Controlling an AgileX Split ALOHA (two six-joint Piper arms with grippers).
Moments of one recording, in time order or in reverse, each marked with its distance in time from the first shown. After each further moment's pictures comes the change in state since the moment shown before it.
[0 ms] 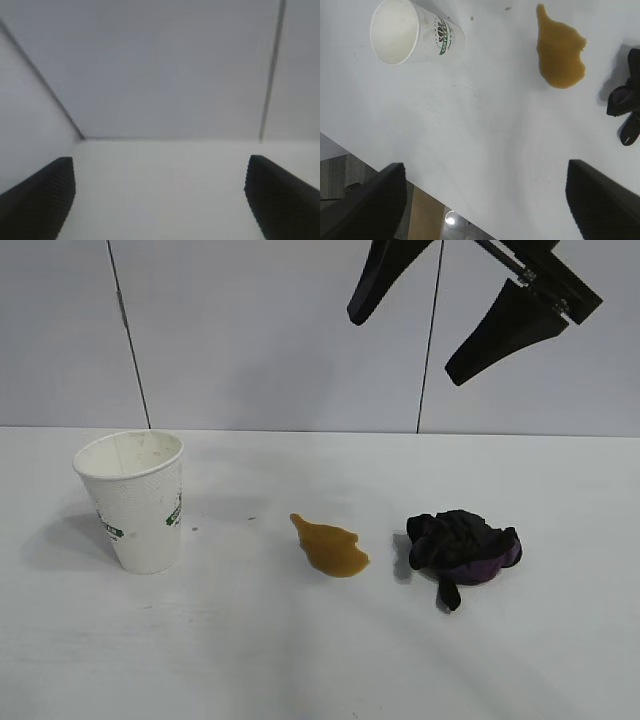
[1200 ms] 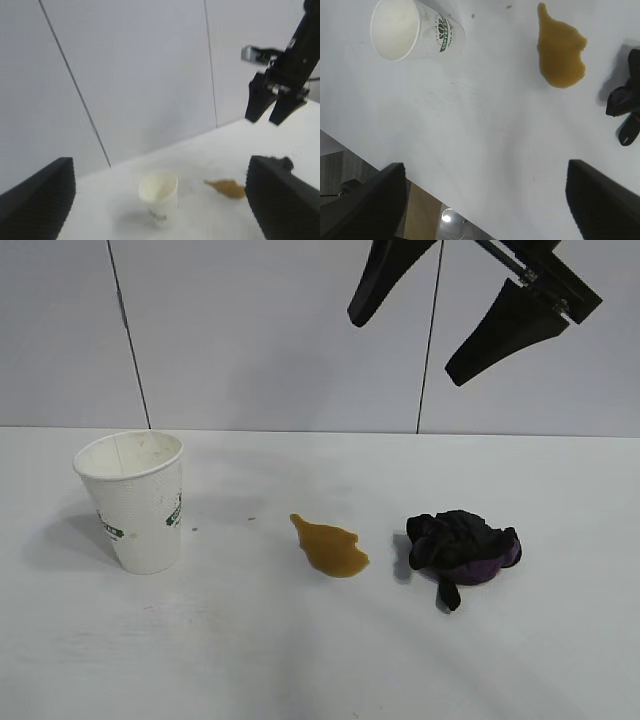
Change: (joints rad) left arm -0.200 -0.864 -0.030 0.482 1.108 -0.597; right arm 0.000 0.000 0.000 0.000 0.005 -0.025
